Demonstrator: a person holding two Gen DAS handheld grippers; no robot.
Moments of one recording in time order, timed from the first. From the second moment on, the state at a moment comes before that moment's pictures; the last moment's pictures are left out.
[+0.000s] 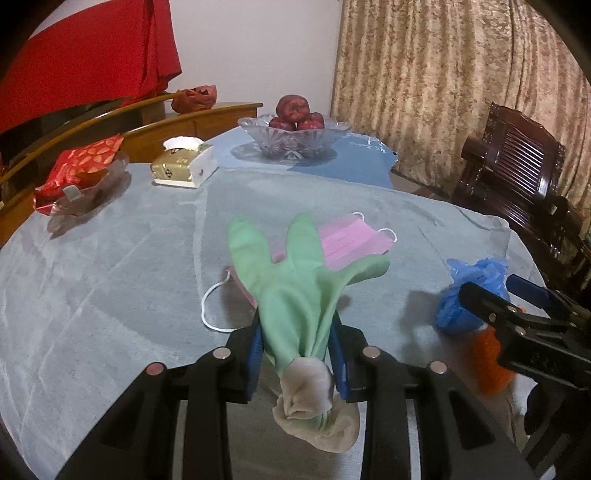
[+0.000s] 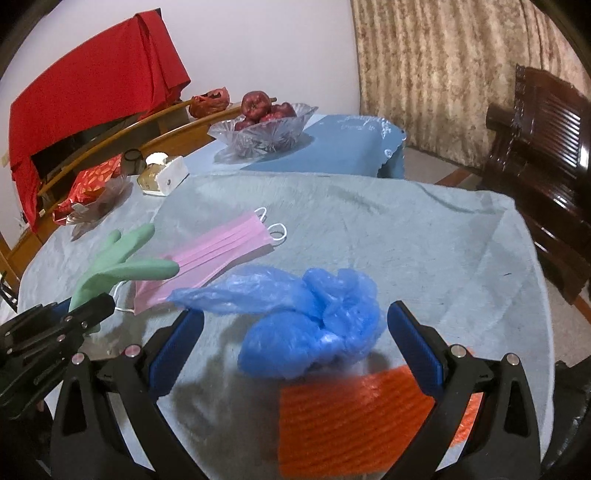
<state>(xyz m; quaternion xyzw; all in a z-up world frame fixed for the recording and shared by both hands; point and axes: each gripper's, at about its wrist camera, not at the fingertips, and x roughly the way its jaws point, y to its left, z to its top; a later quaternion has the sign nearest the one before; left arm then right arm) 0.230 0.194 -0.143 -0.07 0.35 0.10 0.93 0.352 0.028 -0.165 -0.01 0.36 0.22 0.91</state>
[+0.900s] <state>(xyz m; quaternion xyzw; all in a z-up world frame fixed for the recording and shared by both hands) 0.220 0.180 -0.124 -0.06 0.34 0.09 0.93 0.335 0.026 -0.139 -0.01 0.35 0.27 0.90</state>
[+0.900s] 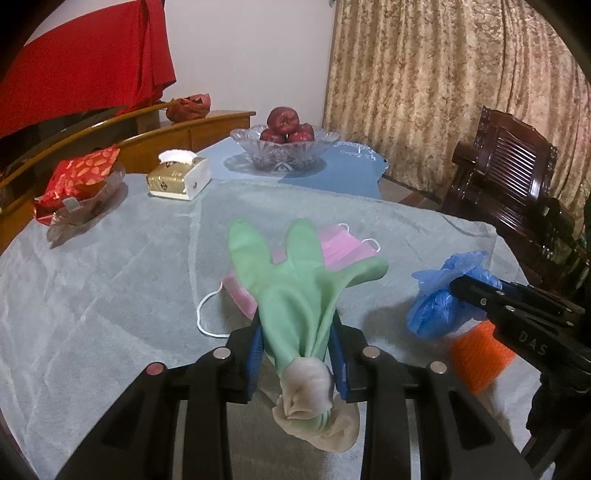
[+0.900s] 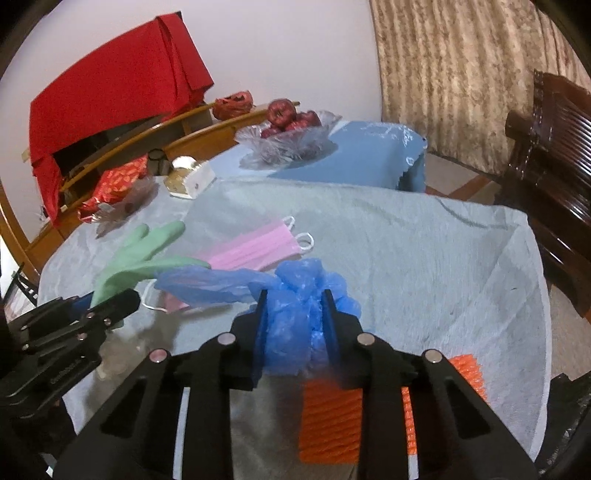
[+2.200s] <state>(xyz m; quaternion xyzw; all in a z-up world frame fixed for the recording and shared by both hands) 0.170 -0.042 -0.053 -0.02 0.30 -0.12 0.95 0.161 -0.222 -0.040 0.00 0.24 0.11 0.96</state>
